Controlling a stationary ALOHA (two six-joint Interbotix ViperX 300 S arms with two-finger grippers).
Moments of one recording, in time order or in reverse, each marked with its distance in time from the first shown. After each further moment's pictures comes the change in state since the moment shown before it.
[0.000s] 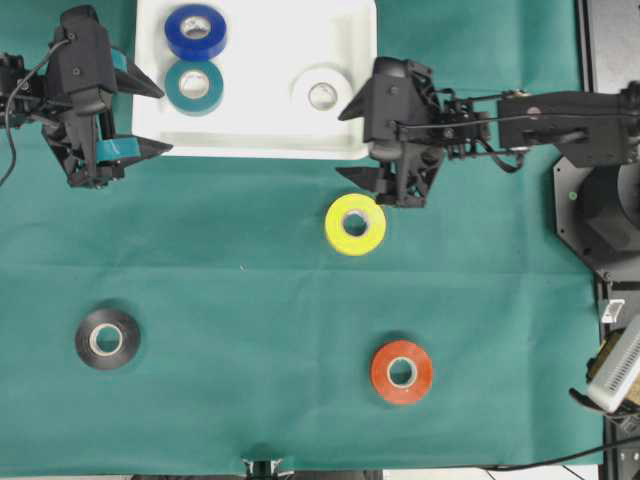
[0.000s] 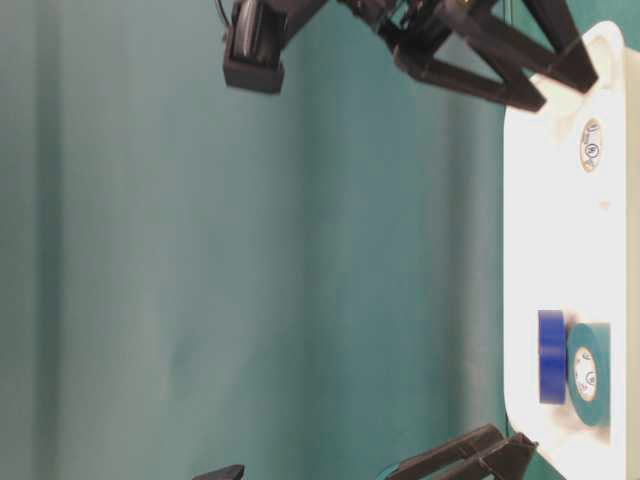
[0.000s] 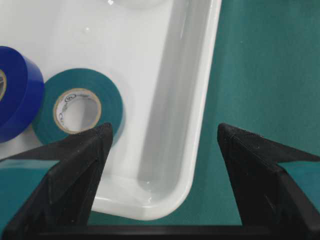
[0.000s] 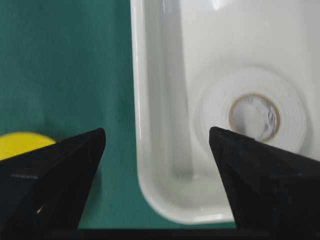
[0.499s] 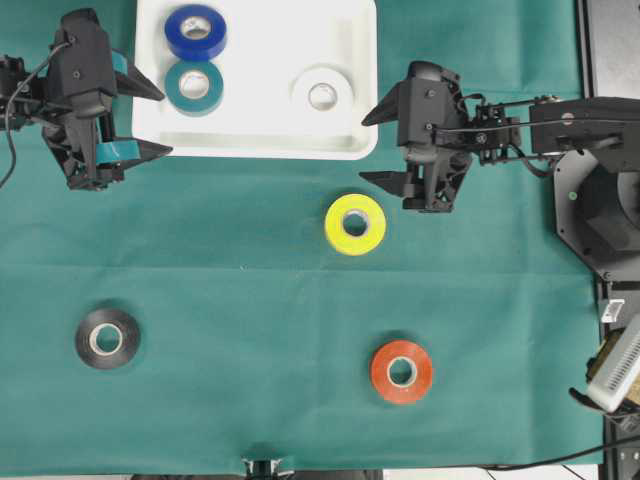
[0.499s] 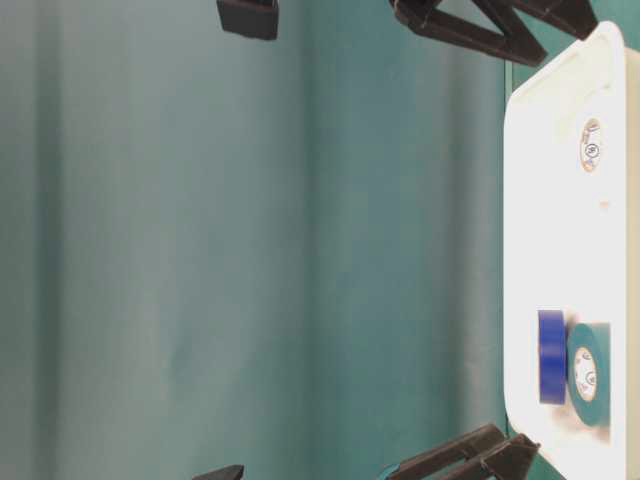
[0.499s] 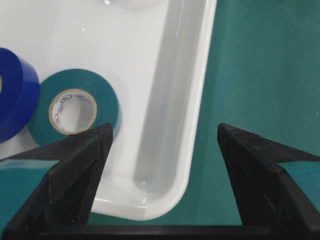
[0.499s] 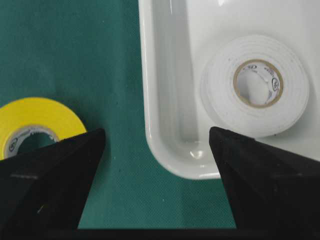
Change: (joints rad) left arm -0.009 0.000 -0.002 0.000 0.000 0.000; right arm 0.000 -0.089 0.095 0.002 -0.034 0.012
